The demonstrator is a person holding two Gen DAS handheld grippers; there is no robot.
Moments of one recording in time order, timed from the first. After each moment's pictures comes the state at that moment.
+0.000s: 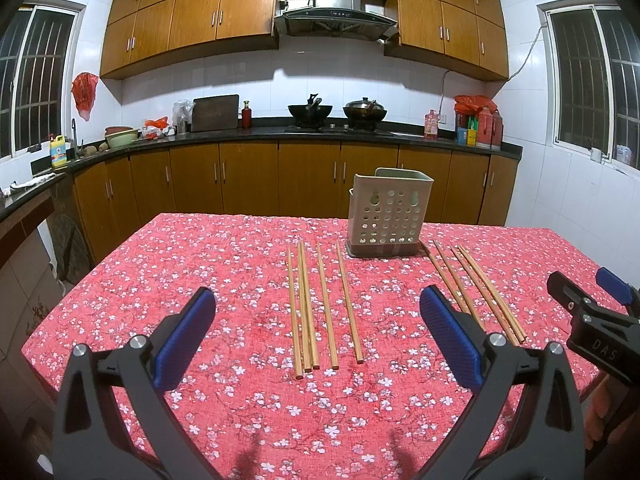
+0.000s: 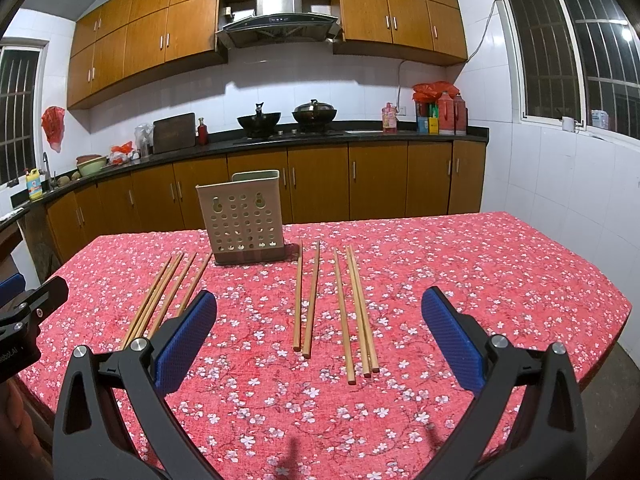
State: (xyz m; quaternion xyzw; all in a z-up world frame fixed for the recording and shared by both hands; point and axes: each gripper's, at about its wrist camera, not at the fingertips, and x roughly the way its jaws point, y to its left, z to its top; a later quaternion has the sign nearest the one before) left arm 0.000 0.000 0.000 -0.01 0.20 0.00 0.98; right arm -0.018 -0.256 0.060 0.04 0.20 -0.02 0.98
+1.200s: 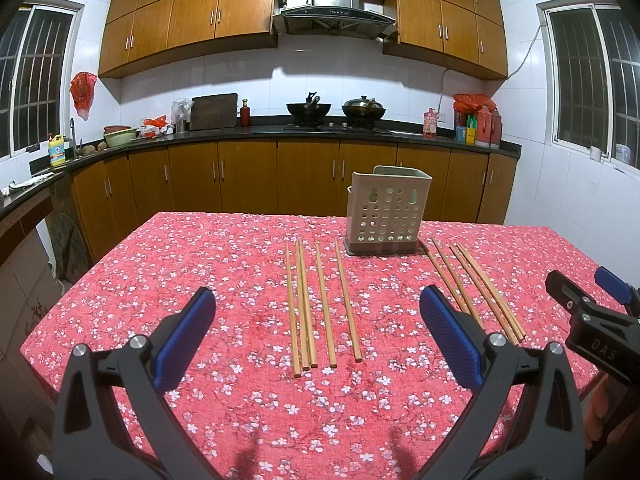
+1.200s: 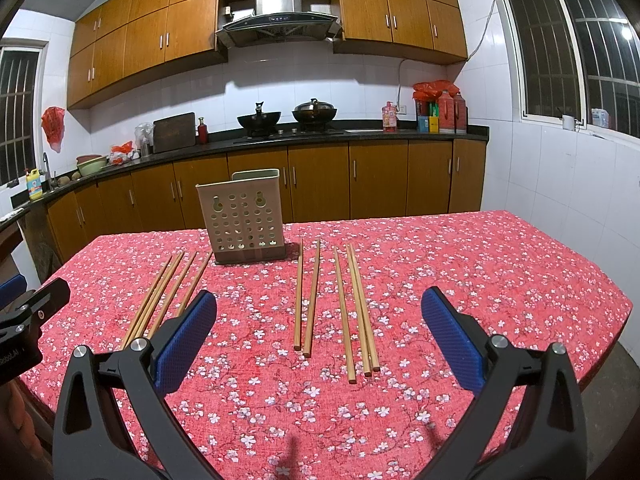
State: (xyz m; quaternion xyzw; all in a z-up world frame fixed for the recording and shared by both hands) left arm 0.000 0.000 0.000 -0.01 0.20 0.00 0.98; right arm -0.017 -0.256 0.060 0.04 0.20 -0.02 0.98
